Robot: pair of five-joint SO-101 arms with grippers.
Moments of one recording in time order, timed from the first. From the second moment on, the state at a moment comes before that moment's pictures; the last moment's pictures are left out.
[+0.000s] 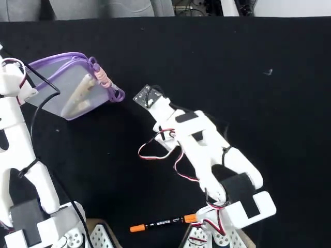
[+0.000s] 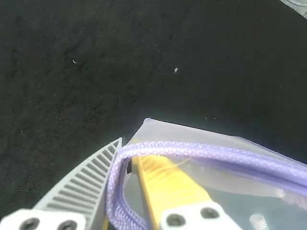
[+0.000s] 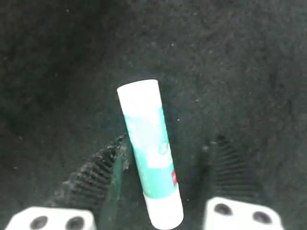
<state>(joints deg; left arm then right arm) -27.3 -15.5 -9.5 86.2 11.2 -20.7 -1.4 42.0 41.5 27.0</state>
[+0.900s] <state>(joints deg) -13.0 -16.6 -11.1 94.2 10.9 -13.4 -16.7 31.7 51.3 23.8</state>
